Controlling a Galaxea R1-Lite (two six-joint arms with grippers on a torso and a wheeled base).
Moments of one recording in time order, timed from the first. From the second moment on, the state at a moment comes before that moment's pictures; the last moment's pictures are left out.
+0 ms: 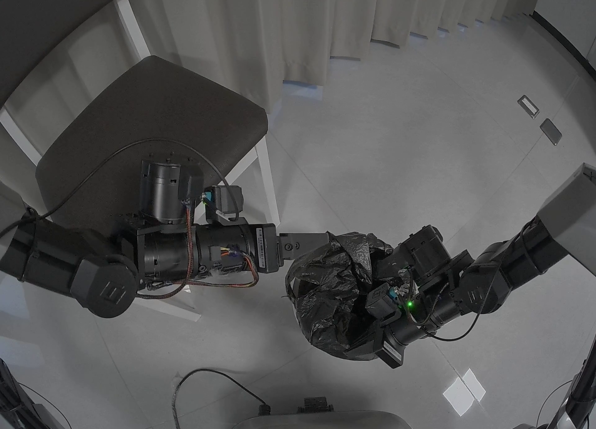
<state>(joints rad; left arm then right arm) -0.56 1.80 -0.91 -0.51 -0.39 -0.36 0.58 2.06 -0.96 -0.06 0.57 -0.45</state>
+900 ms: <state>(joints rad) -0.53 1.78 -0.91 -0.51 -0.39 -0.36 0.67 2.03 -0.97 -0.06 0.57 -0.45</state>
